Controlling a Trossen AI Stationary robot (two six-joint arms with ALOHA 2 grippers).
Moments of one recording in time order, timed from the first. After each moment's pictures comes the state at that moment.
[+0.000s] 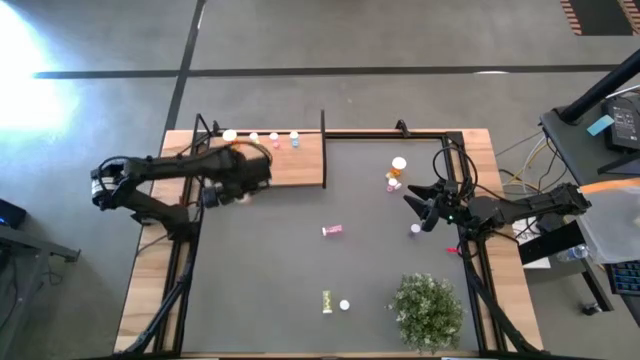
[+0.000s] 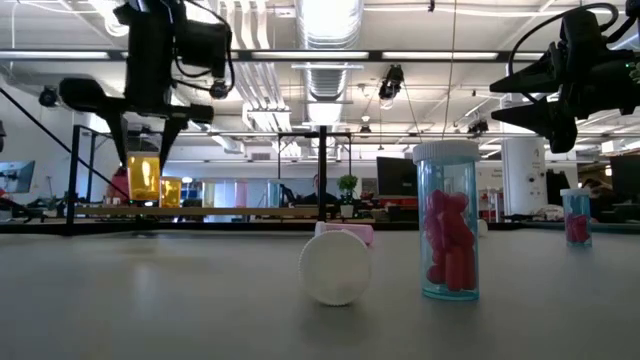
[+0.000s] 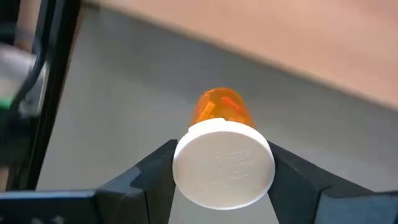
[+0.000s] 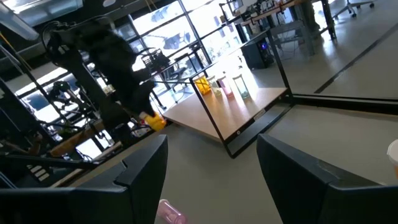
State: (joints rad) left arm 0.36 1.33 1.02 -1.21 -0.14 -1.58; right arm 0.19 0.22 0.01 0.21 0.63 0.45
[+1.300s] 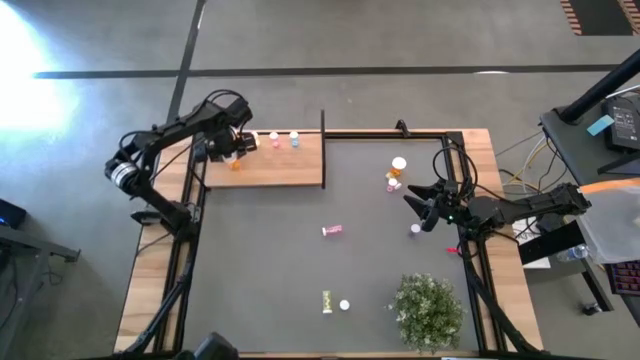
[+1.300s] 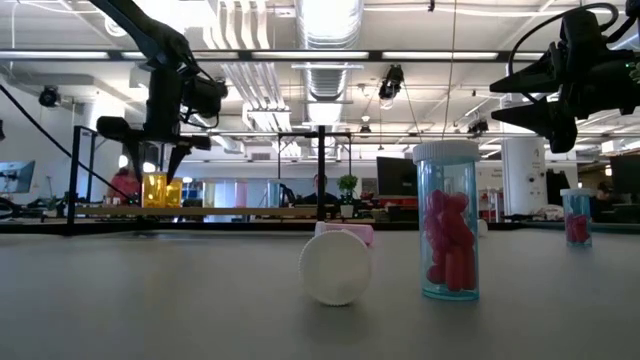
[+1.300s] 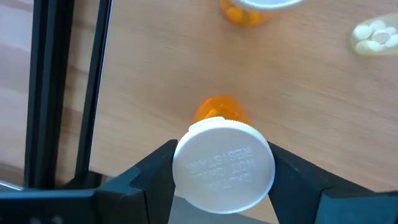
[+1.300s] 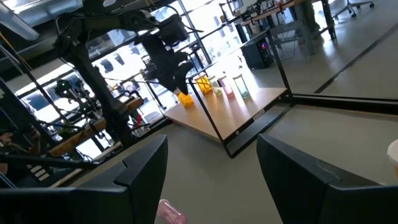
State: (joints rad) left arm 0.94 1.52 1.16 -1.14 -0.13 -0.93; right arm 0.19 0.22 0.01 0.21 0.63 0.45
